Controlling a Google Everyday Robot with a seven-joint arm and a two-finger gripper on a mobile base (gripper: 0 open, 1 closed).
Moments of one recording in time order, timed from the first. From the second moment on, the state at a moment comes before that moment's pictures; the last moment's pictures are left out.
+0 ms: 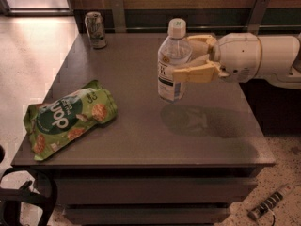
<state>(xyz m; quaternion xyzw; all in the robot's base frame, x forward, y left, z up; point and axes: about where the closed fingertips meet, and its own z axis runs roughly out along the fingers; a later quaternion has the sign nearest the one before) 0.497 -0.064 0.988 -0.54 0.49 0.39 0.56</state>
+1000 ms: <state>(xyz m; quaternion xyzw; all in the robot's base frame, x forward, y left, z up) 0.495 -0.008 0.945 -0.50 0.50 0.44 0.55</state>
